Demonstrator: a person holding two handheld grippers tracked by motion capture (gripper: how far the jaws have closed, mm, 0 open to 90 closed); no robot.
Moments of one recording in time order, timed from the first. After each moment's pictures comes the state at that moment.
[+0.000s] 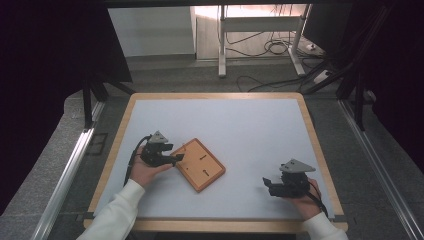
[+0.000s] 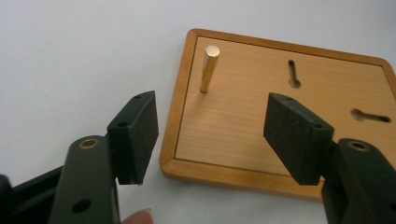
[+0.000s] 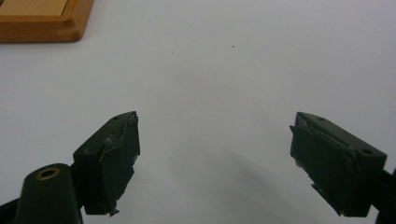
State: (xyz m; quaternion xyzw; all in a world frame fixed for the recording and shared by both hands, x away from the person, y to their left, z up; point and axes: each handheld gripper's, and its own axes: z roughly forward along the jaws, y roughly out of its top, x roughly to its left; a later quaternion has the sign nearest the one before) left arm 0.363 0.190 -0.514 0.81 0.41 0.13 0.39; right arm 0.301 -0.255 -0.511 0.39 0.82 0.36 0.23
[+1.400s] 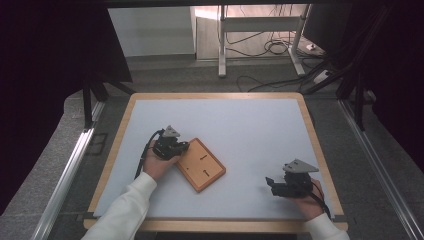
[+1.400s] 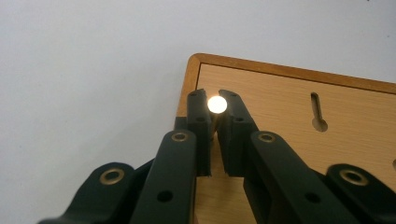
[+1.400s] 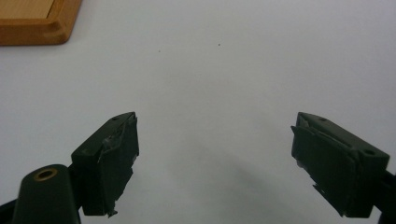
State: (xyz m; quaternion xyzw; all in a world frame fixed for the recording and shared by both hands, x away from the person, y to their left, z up) left arm 0.389 0.162 -0.517 0.82 0.39 0.15 0.39; right arm 0.300 -0.262 -0.509 0.39 0.81 0.36 0.24
